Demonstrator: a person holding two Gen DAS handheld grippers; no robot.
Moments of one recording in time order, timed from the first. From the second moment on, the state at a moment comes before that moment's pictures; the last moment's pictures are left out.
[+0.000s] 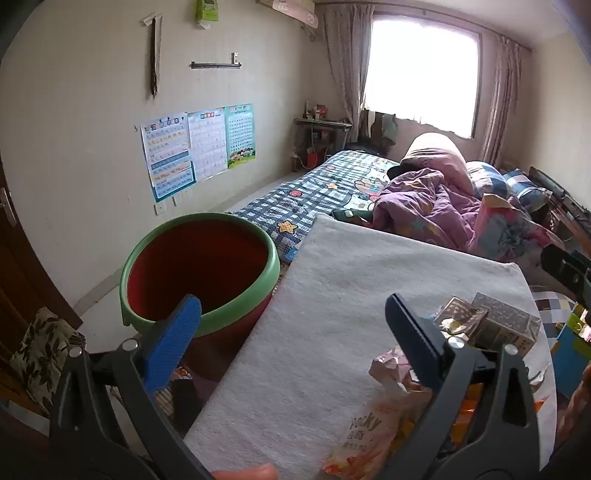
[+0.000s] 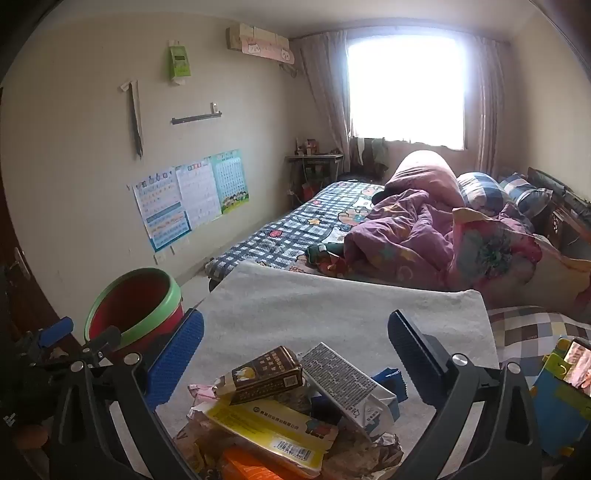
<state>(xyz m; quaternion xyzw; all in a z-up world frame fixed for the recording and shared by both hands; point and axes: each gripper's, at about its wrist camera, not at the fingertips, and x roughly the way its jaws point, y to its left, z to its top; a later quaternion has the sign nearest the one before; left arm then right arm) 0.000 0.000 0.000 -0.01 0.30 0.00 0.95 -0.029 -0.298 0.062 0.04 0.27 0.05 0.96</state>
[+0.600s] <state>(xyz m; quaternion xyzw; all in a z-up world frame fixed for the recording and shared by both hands) 0.001 0.003 0.000 0.00 0.30 0.01 0.95 -0.026 -0.302 0.058 0.05 0.28 0.04 0.96</state>
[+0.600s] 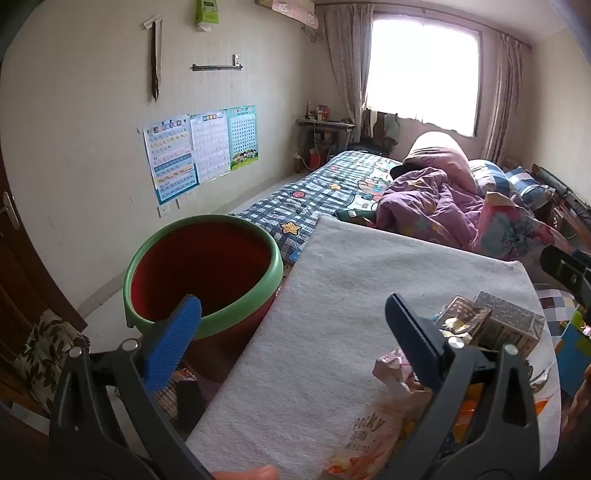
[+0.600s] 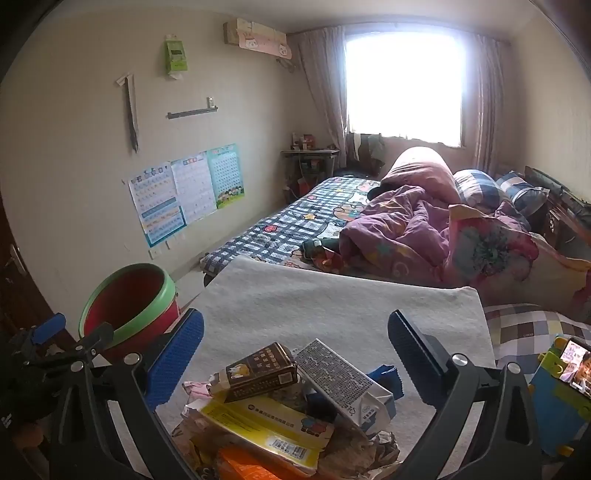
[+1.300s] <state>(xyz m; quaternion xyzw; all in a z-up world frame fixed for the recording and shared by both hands) 0.000 0.010 0.001 -0.02 0.28 0.03 0.96 -0.034 -0.300 0.064 0.03 0.26 0.04 0.96</state>
